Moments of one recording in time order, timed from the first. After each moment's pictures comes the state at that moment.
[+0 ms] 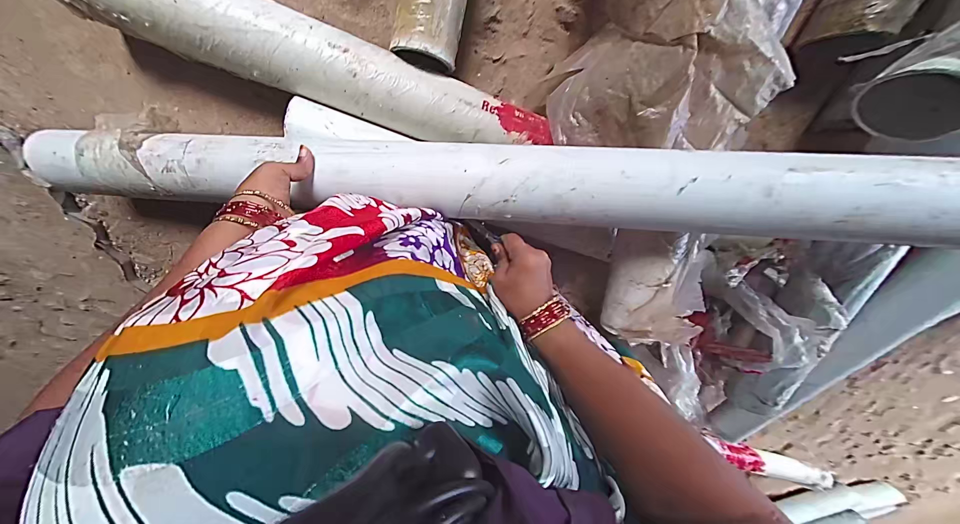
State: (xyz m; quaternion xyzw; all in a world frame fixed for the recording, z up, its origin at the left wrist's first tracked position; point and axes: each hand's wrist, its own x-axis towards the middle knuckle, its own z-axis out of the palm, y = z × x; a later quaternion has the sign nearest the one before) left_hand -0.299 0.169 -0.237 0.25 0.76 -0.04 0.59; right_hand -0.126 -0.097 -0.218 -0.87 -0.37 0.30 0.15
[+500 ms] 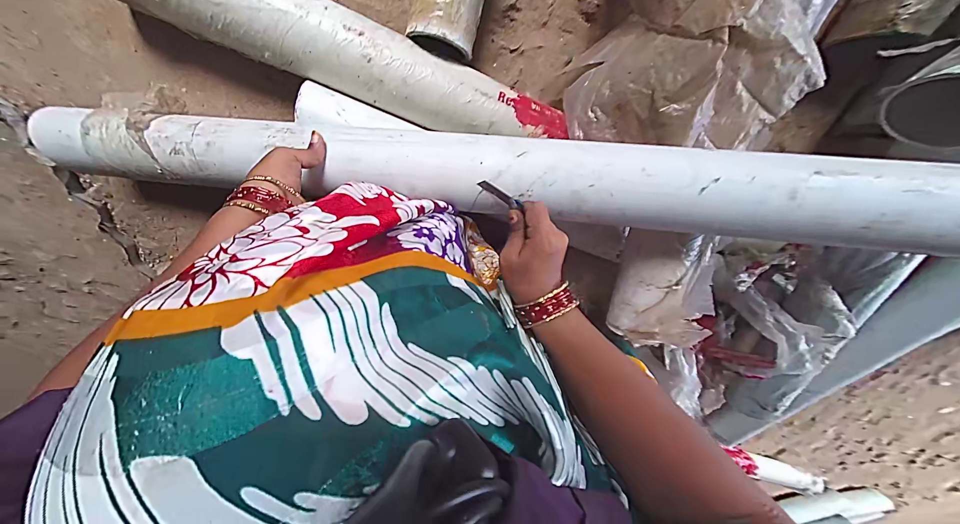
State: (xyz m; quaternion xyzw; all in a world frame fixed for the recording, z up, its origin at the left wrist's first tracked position) left_hand -0.298 0.168 -0.232 0.25 0.76 -0.05 0.60; right_hand -0.132 -0.073 -0.223 -0.86 -0.43 0.16 0.23
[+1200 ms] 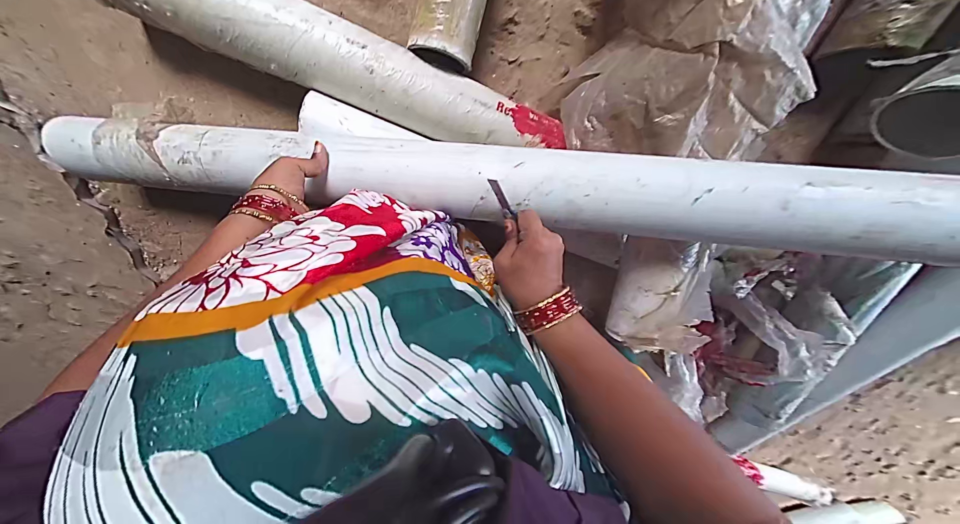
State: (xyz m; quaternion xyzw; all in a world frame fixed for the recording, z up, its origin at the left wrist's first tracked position) left_hand -0.300 0.168 -0.236 0.21 0.78 -0.03 0.59; right_hand -0.128 -0.059 -0.207 -0.88 -0.38 0.25 0.13
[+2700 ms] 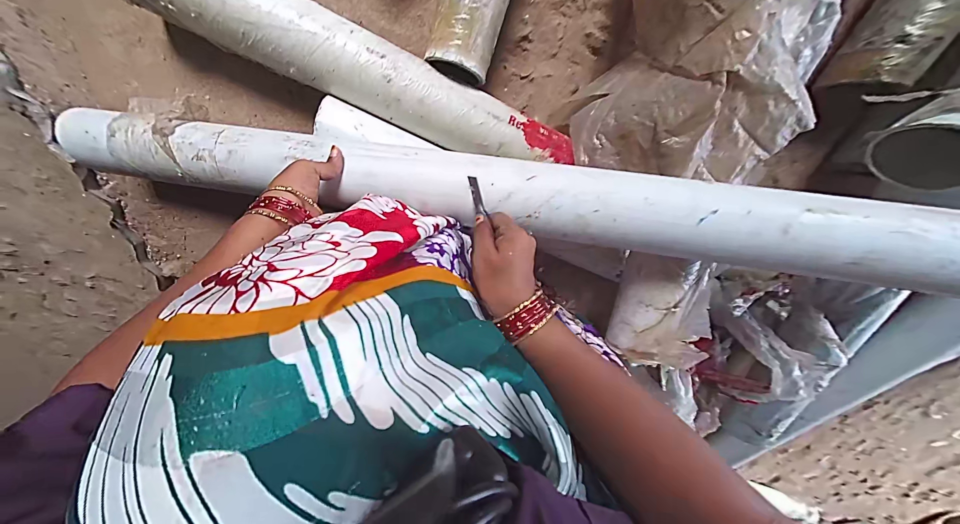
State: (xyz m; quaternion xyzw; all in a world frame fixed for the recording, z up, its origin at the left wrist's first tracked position) left_hand -0.297 0.171 -0.234 0.21 0.77 -0.04 0.60; right_hand -0.149 -0.013 -0.189 -0.86 -0.23 0.42 0.19
